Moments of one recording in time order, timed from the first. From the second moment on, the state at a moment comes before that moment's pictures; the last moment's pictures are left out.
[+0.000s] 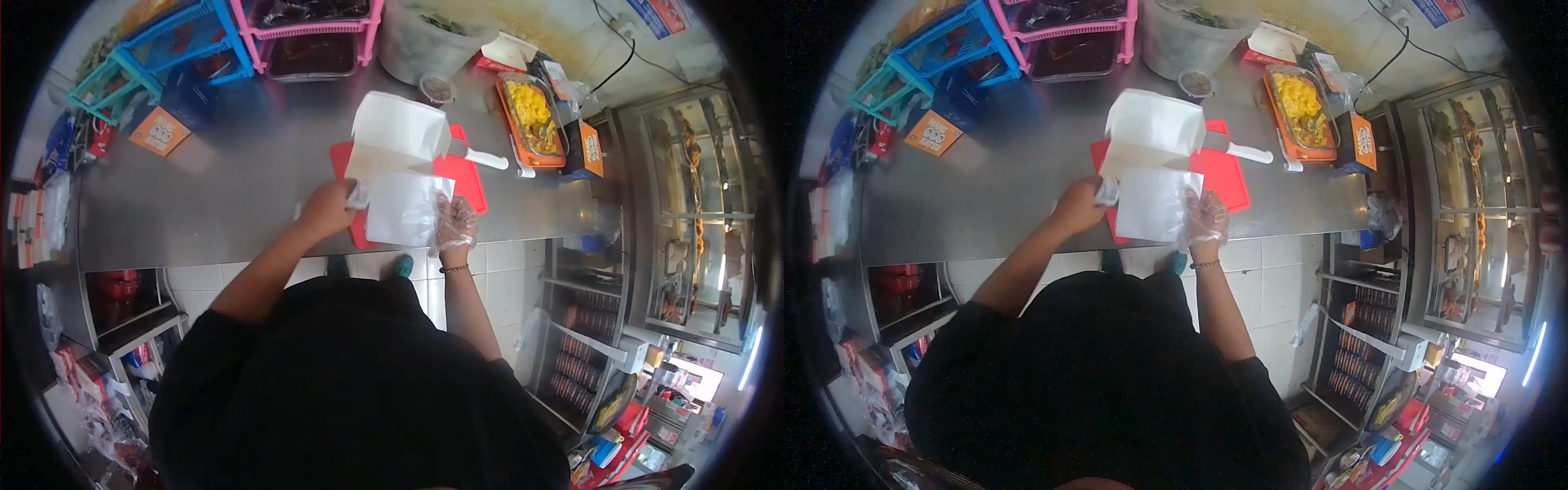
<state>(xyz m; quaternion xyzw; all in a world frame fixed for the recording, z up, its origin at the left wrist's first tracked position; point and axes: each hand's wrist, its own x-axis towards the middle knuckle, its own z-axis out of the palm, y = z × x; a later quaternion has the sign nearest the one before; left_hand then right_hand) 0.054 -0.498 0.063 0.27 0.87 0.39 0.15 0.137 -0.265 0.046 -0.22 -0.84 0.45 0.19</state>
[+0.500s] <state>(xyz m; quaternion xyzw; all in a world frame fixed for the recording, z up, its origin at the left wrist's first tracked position) 0.057 -0.479 0.050 0.03 0.83 0.55 0.02 0.095 -0.293 0.030 -0.27 -0.88 0.36 0.14</state>
